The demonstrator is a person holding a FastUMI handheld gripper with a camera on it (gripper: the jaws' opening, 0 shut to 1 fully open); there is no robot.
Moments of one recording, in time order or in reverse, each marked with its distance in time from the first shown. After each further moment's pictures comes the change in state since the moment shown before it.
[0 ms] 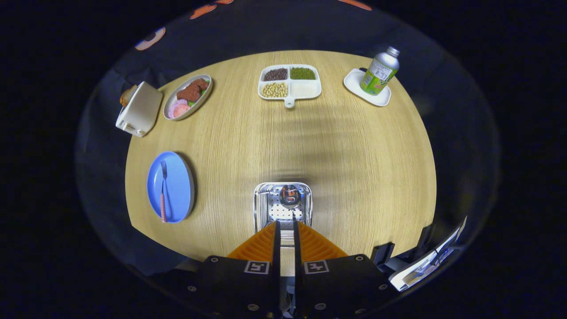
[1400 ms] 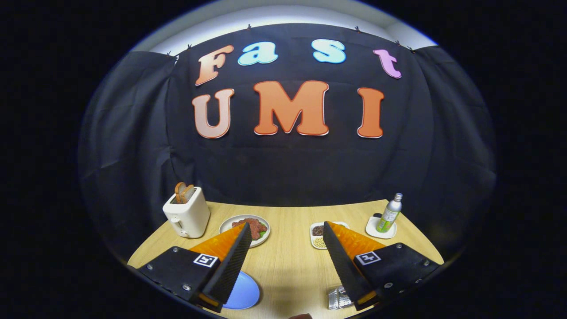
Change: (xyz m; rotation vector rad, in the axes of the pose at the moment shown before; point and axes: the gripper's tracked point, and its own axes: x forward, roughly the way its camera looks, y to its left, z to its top) arm -0.121 0.174 0.118 -0.099 -1.010 0.039
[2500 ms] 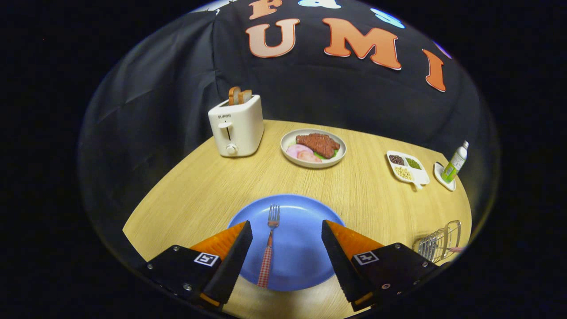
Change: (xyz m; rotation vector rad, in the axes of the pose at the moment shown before) arm 0.001 0.149 -0.222 -0.112 0.440 0.198
